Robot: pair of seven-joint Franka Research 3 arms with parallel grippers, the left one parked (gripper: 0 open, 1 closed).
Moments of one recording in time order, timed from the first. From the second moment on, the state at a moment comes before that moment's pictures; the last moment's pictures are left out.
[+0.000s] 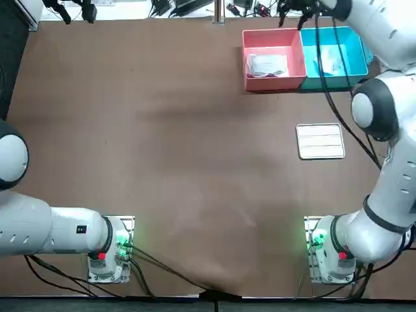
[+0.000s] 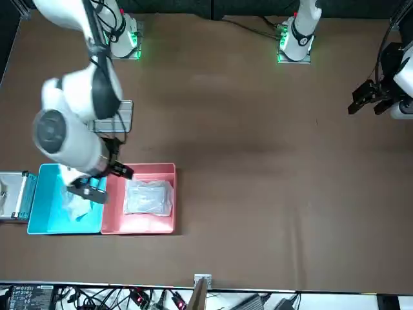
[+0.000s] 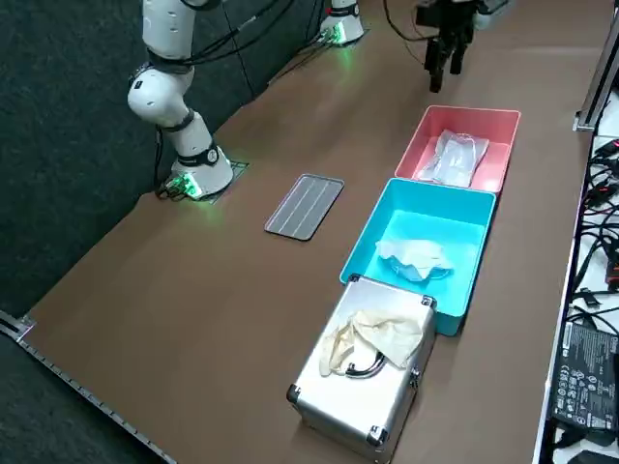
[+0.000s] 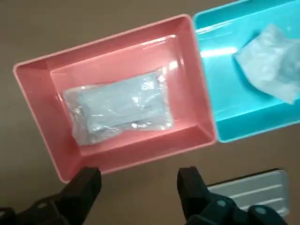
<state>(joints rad) 0.35 0.56 -0.11 -1.17 0.06 1.68 0.51</state>
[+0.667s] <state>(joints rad) 0.19 0.33 -0.11 -1.33 0.05 1.60 0.23</state>
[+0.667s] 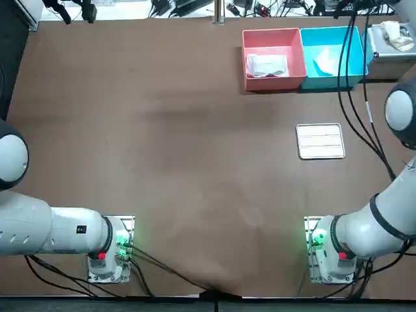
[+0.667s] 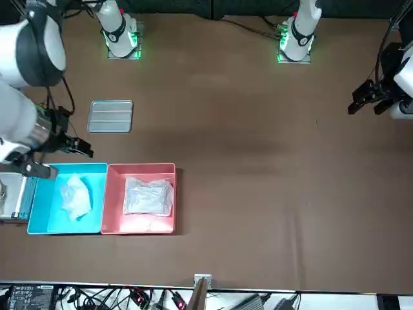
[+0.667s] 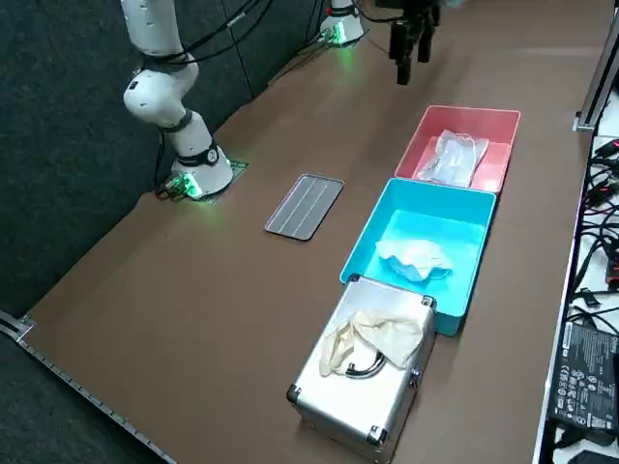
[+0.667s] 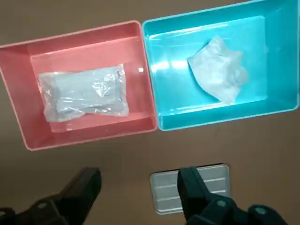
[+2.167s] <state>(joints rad) -0.01 -0.03 -0.02 -1.63 0.01 1.52 0.08</state>
